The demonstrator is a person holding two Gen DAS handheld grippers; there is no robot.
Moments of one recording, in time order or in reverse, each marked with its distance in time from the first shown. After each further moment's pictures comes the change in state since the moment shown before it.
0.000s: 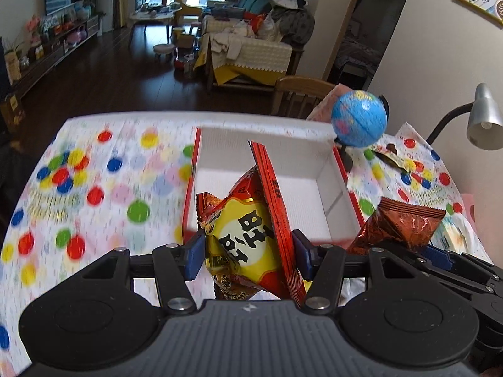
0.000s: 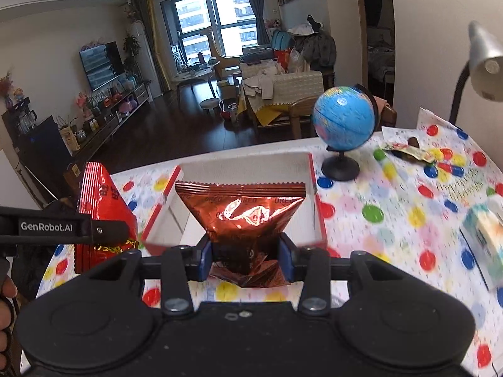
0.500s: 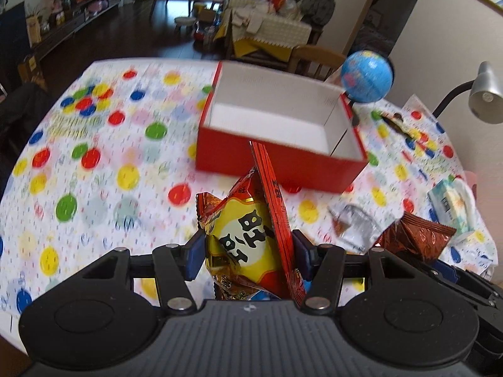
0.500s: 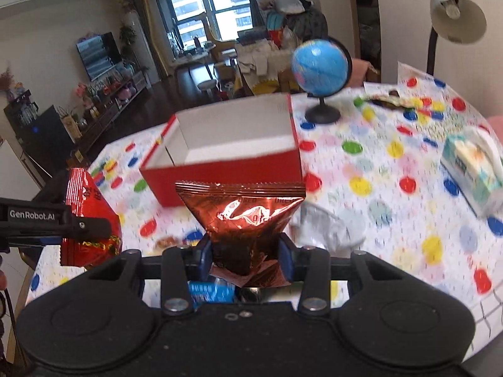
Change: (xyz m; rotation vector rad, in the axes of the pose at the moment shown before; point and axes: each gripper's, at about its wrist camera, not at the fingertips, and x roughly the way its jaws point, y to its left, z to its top) left arm -0.042 -0.009 -0.106 -0.090 0.070 0.034; right arm -0.064 -0.025 -0.095 0.040 0.058 0.018
